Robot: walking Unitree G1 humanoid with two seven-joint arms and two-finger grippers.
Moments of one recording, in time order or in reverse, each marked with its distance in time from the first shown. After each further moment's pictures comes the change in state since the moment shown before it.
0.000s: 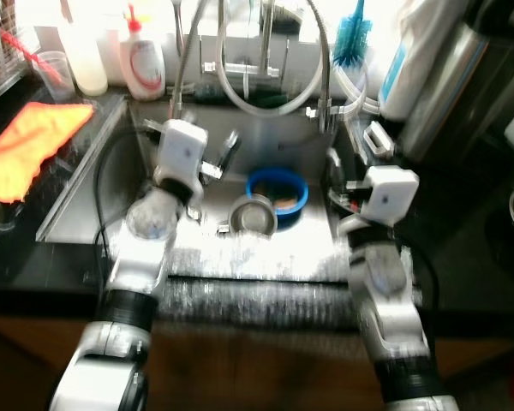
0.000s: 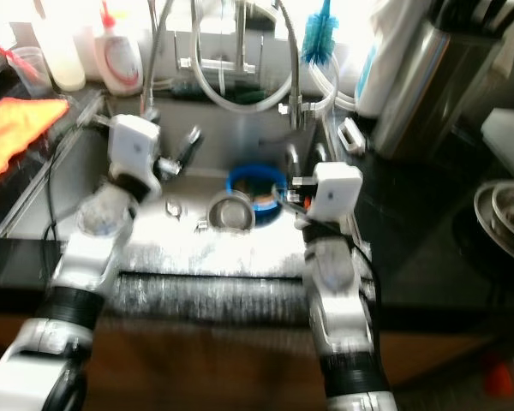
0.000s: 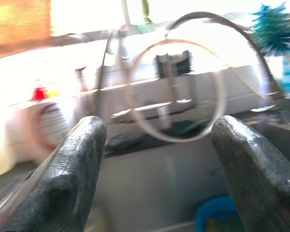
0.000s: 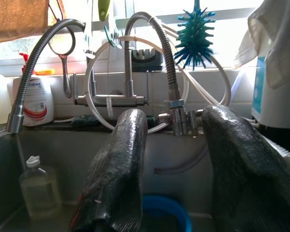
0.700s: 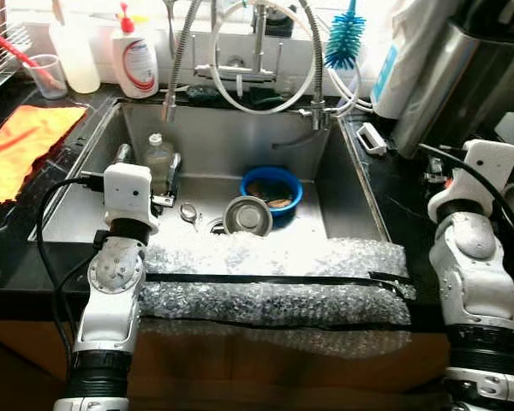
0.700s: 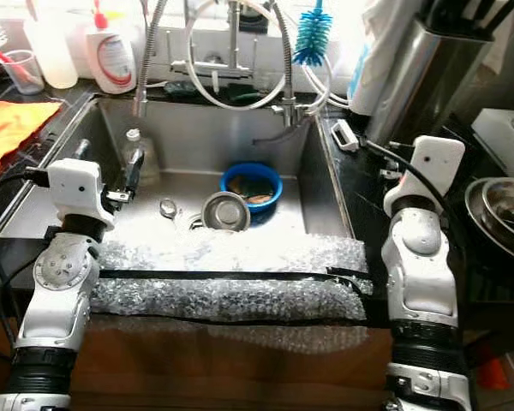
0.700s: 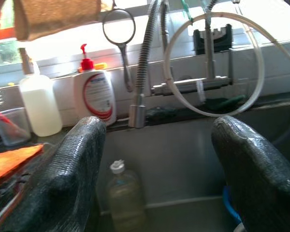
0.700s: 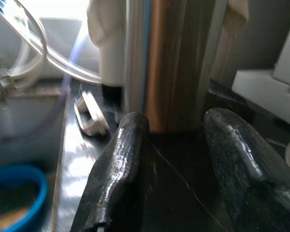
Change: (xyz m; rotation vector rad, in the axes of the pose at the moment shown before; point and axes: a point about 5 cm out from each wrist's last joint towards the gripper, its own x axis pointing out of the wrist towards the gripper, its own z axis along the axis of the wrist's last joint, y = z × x) left arm -0.034 0.004 -0.008 0.028 0.082 0.127; right arm 0.006 -0.117 0.018 -0.183 0.341 -0.426
